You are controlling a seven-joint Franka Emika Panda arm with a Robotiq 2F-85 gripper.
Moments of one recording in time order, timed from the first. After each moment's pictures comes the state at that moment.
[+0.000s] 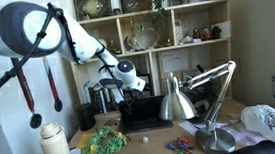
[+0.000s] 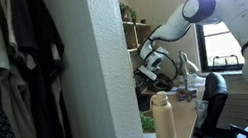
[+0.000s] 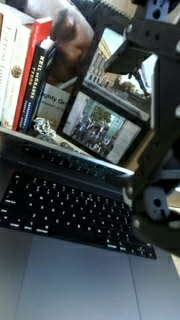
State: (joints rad) arm -0.24 0.52 0.30 -1.77 1.20 2.90 -0.35
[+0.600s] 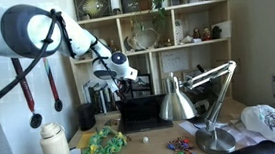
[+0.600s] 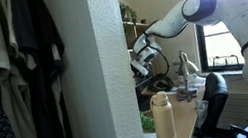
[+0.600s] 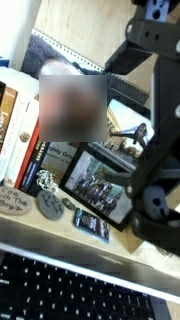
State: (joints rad) arm -0.22 0.52 0.39 -1.67 1.20 2.90 -0.39
